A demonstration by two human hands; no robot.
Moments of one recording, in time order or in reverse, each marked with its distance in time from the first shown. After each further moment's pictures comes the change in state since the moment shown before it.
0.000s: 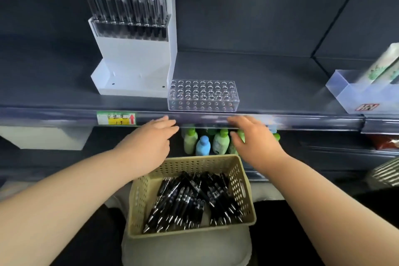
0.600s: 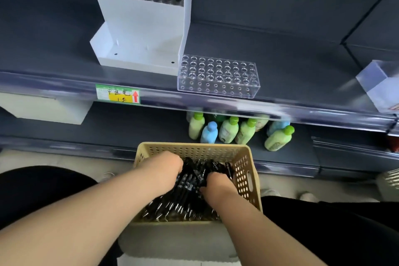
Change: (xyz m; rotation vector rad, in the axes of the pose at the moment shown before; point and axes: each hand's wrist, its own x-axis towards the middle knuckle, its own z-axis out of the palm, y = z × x) left_hand -0.005 0.001 0.099 0.137 -0.492 -0.250; right_hand -0.033 -0.010 0.161 -0.085 -0.710 0.470
